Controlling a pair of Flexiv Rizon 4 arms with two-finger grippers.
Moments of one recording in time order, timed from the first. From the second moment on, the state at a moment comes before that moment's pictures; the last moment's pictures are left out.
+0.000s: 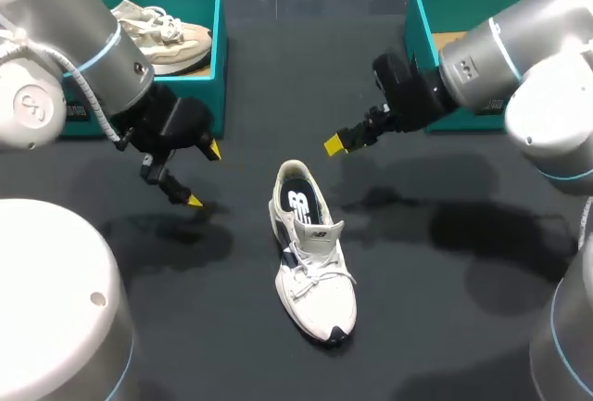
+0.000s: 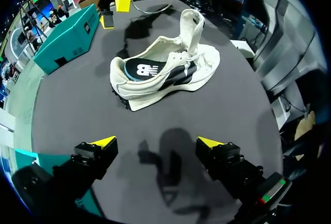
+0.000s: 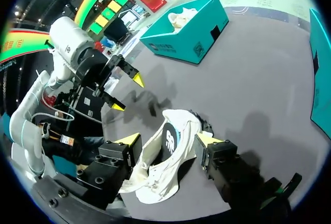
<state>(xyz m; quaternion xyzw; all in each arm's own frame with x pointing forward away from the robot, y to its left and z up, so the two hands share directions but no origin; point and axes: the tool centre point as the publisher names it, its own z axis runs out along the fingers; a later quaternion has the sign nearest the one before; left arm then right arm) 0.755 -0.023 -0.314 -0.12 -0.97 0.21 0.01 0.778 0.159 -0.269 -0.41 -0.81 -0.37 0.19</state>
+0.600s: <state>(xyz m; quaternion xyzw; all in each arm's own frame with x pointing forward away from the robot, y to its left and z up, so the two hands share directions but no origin) 0.780 0.031 -0.280 -0.19 -0.96 0.20 0.01 0.777 0.155 -0.235 -0.49 -0.83 -0.21 0.17</state>
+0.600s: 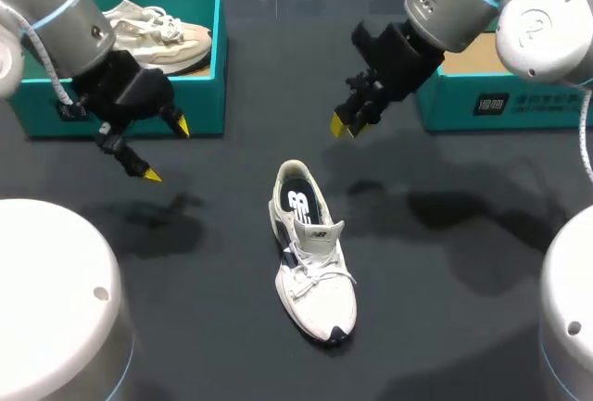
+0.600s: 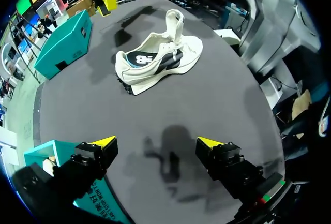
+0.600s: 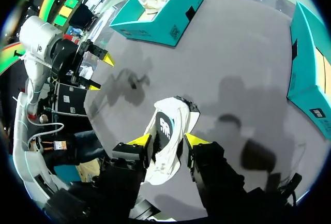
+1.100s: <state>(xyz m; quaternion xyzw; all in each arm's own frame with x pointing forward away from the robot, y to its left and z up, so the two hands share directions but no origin) 0.808 0.108 -0.238 -0.26 -0.95 0.19 0.01 0.736 0.210 -0.212 -0.57 -0.79 -0.17 0.12</state>
